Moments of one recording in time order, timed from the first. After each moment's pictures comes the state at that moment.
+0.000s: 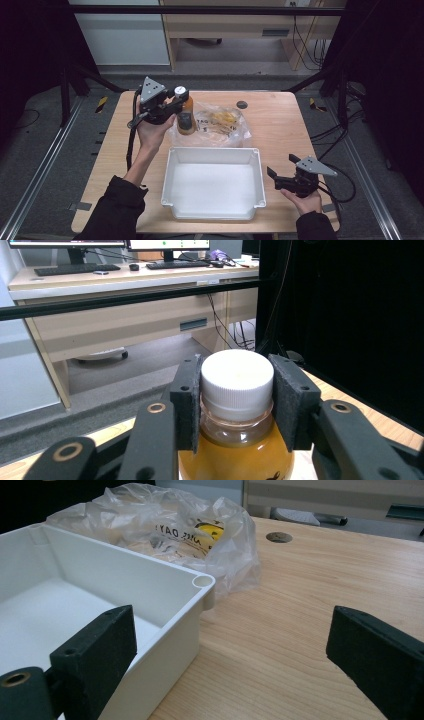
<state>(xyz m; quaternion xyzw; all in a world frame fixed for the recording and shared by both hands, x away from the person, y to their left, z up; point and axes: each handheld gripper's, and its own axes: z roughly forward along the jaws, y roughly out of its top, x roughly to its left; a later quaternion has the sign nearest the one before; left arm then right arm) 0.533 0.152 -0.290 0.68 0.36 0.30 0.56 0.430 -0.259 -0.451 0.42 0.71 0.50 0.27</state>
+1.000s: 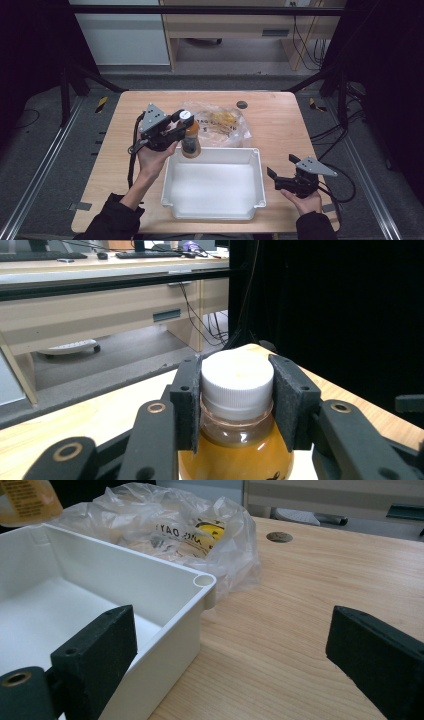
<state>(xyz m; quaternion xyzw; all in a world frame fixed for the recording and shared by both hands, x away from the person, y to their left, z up) 0.479 0.148 -0.321 0.70 0.34 0.26 0.57 0.429 -0.259 -0.451 0.42 0.71 0.50 0.27</state>
